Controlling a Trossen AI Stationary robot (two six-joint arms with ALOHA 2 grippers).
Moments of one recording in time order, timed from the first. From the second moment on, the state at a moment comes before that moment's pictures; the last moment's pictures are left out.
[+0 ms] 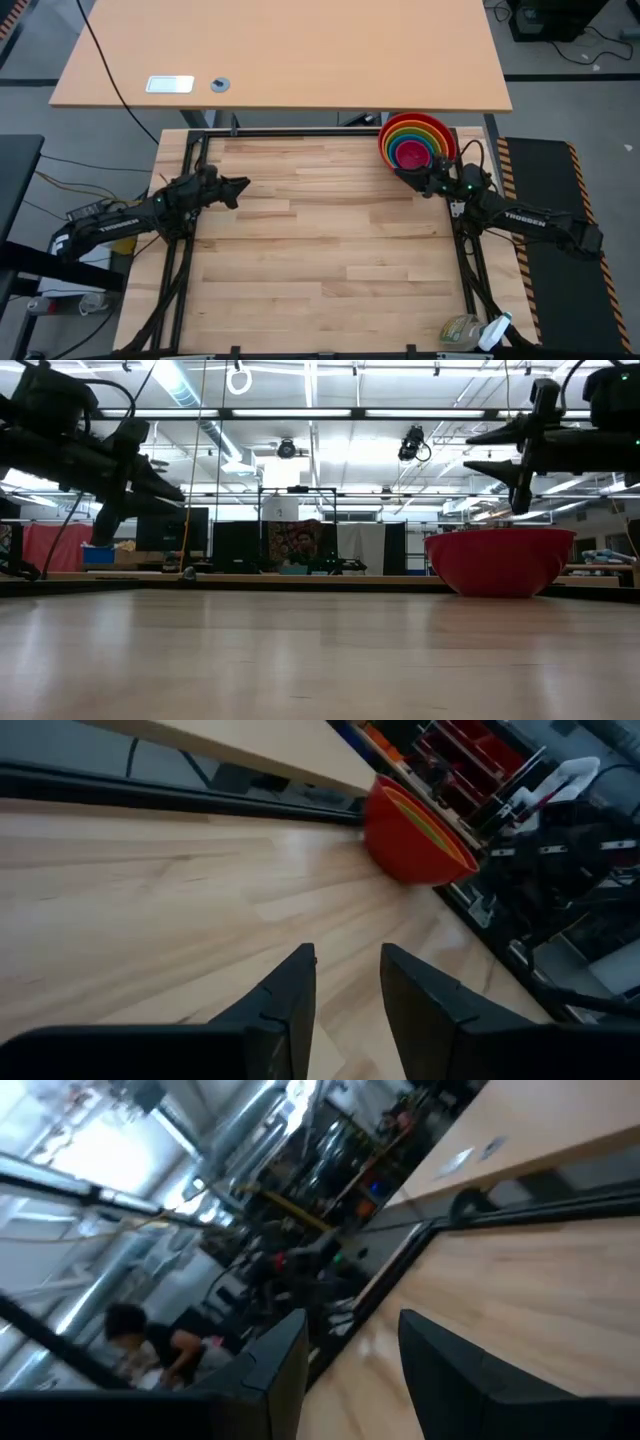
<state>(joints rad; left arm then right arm) 0.37 0.24 0.07 -0.04 -0.16 -0.70 -0.55 0.47 0.05 0.53 -0.27 0.89</state>
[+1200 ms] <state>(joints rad) 0.37 0.24 0.07 -0.11 -0.16 -0.72 -0.55 0.47 0.01 0.59 -0.12 0.89</state>
